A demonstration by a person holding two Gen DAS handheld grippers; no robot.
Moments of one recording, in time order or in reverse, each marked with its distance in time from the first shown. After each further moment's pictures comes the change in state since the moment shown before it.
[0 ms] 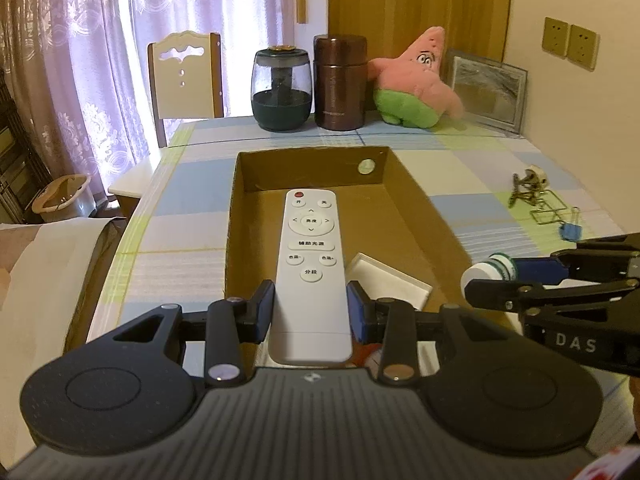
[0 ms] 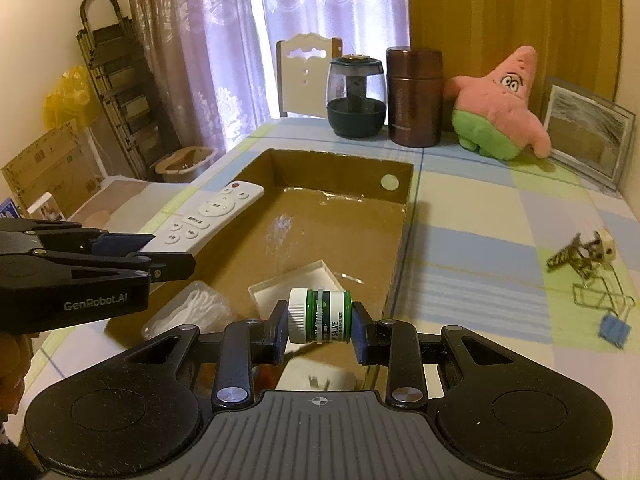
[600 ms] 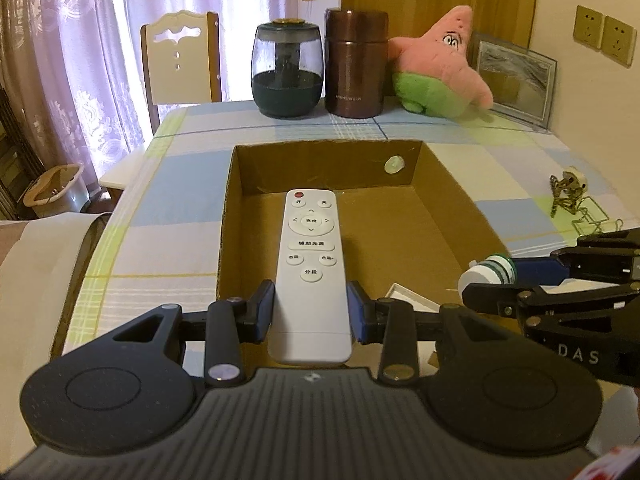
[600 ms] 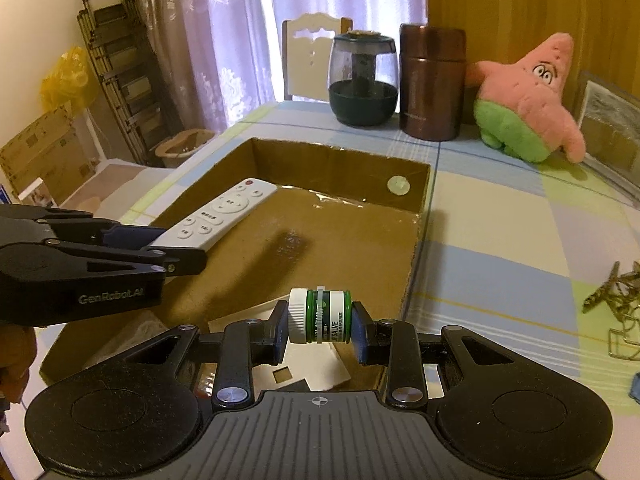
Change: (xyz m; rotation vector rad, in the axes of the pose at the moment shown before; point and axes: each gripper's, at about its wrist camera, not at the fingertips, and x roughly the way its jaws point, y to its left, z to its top) left arm 0.082 0.018 0.025 -0.008 0.049 -0.002; right arm 0.075 -0.024 0.028 -0.039 0.055 0.023
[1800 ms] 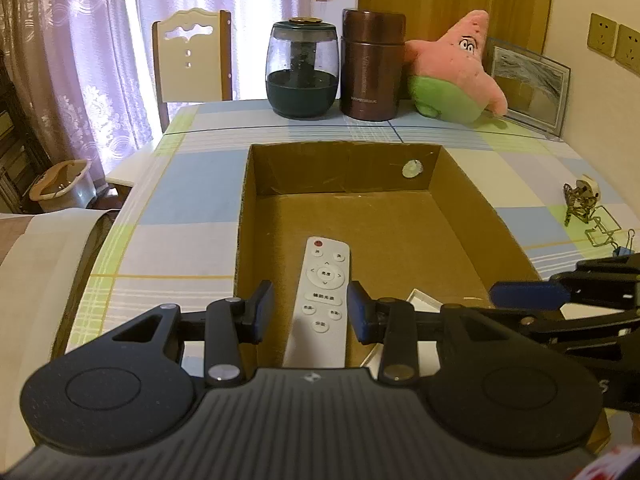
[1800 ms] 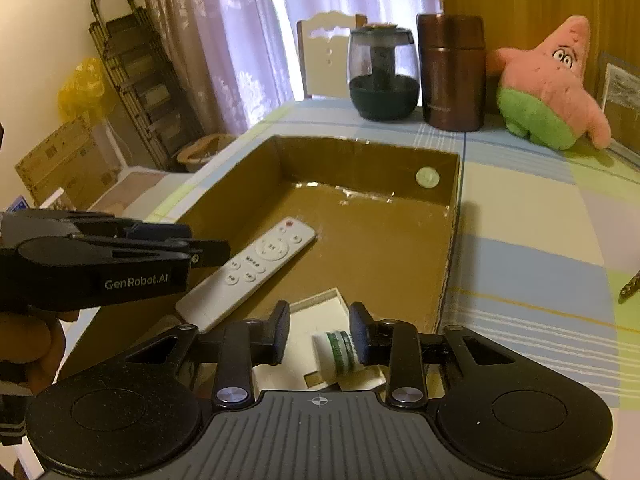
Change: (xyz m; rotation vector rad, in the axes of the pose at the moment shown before) left arm 0.005 0.011 0.001 -0.026 -0.012 0.024; right arm 0.009 -0.001 -0.003 0.038 -0.017 0.077
